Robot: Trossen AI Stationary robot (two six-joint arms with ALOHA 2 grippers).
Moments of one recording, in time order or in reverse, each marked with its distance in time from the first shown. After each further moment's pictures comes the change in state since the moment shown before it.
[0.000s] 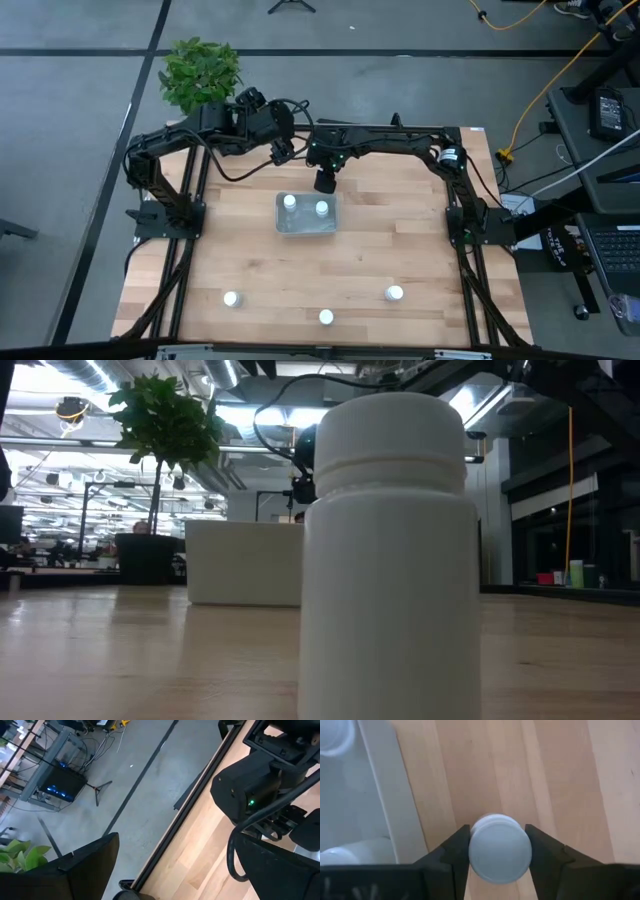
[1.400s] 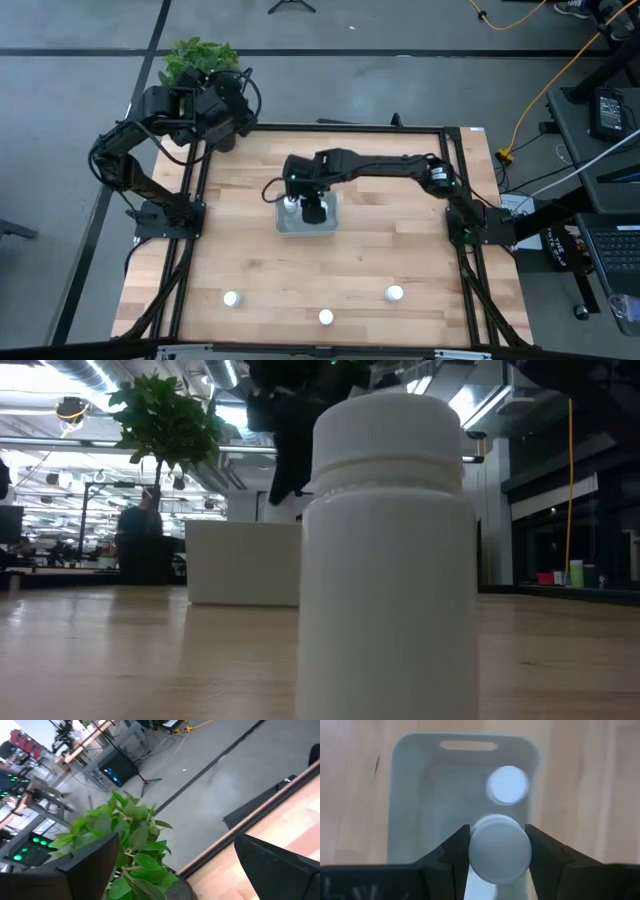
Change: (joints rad) left arm 0.087 -0.192 -0.003 -0.130 -0.232 -0.139; right arm 0.262 0.076 0.371 -0.247 0.048 -0.079
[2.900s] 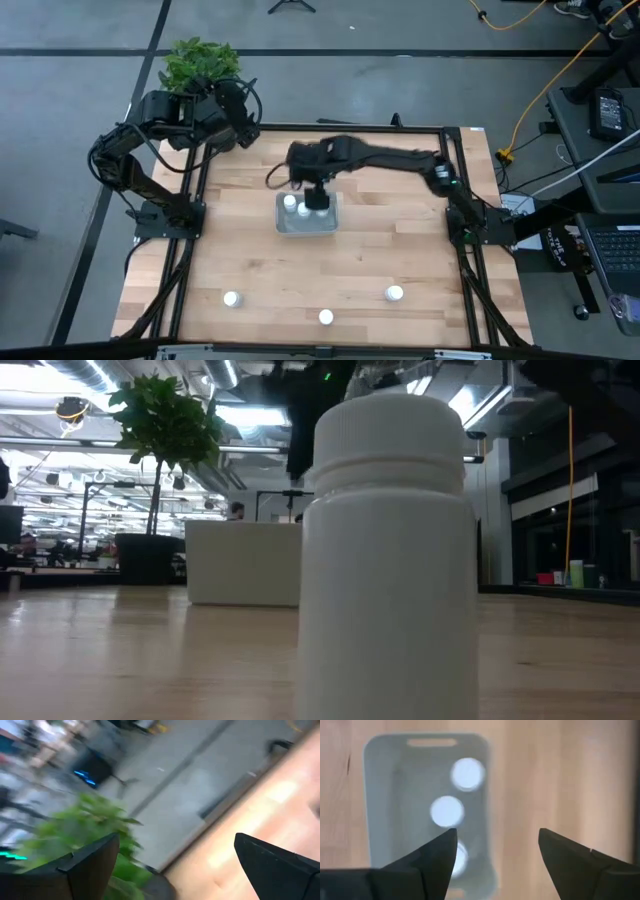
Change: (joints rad) left arm -0.068 0.000 0.000 -0.014 0.099 -0.016; right arm -0.027 -0.017 0.191 -0.216 0.168 0.028
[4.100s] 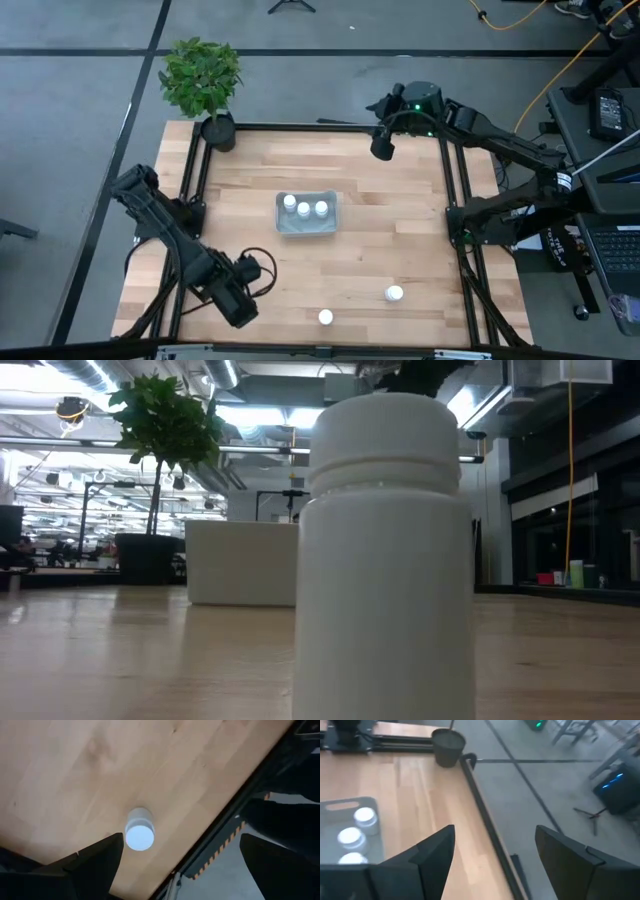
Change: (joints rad) left arm -0.917 0.197 -0.557 0.339 0.849 -1.131; right arm -0.320 -0.909 -0.891 0.641 -0.028 -0.118
